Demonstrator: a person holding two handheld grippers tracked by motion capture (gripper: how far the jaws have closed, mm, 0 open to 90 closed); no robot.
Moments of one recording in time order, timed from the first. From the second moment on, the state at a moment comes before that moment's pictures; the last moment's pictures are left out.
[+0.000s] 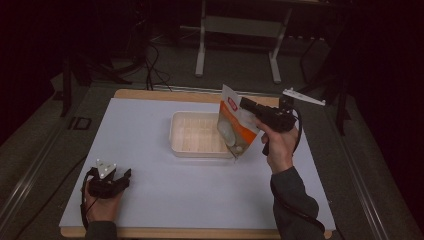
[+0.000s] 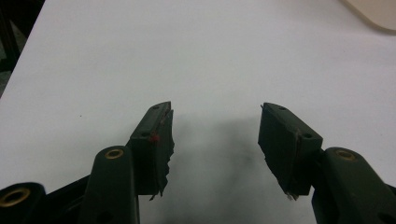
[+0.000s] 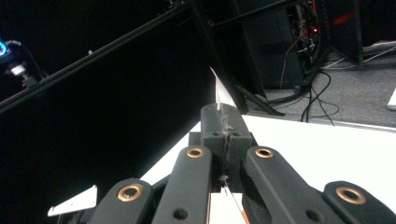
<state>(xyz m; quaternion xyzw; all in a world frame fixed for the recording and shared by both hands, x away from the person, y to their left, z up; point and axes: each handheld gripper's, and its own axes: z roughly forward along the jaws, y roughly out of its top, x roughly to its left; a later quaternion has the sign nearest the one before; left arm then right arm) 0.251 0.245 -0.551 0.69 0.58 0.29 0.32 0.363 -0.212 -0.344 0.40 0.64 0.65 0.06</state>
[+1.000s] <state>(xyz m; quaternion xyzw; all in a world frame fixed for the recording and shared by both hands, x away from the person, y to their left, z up) 0.251 0.245 -0.552 0.69 0.58 0.29 0.32 0.392 -0.193 -0.367 0.48 0.57 0.66 0.10</state>
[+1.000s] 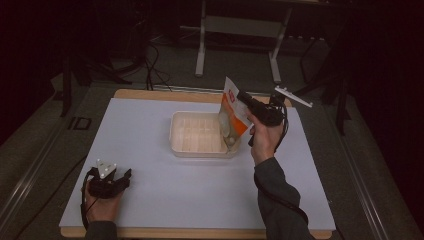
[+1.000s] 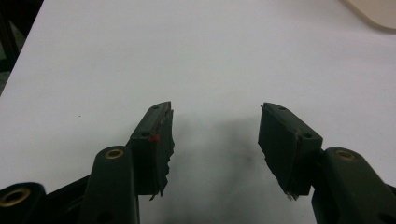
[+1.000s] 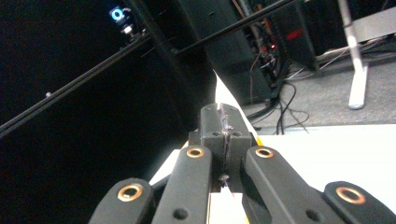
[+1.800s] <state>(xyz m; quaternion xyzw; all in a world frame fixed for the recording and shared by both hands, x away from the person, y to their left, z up) 0.251 0.245 -0.551 0.69 0.58 0.29 0.32 0.396 -0.180 -0.379 0.49 0.56 0.65 0.15</state>
